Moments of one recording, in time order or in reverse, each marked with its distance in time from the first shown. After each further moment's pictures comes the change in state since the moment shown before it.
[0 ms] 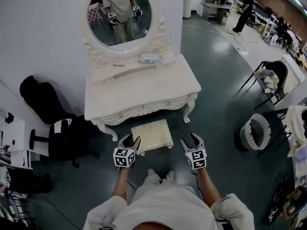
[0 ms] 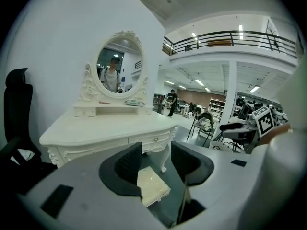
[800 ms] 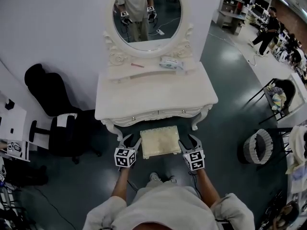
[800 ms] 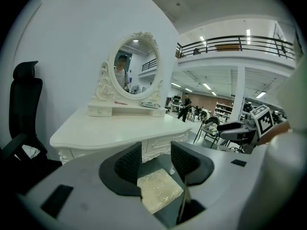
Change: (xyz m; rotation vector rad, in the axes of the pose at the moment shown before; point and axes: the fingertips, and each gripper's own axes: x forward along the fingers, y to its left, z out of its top) left arm -0.012 0.107 0.006 -0.061 -0.024 0.050; right arm 0.100 0.079 0.048 -0.084 0.032 0.110
